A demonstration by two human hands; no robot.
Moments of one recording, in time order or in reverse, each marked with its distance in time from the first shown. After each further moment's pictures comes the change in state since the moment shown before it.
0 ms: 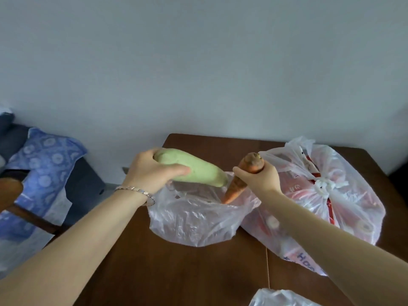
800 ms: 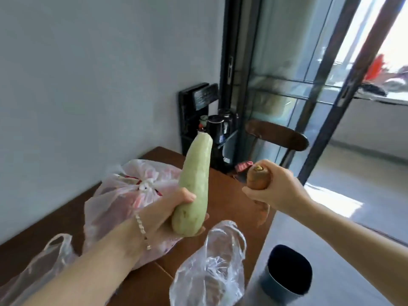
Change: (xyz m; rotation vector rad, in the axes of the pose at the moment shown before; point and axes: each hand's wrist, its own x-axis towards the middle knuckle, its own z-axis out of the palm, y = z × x) left_hand -0.138 0.079 0.162 -0.217 -1.654 -0.205; right_hand -0.292 0.021 -0.217 -0.454 0.802 0.193
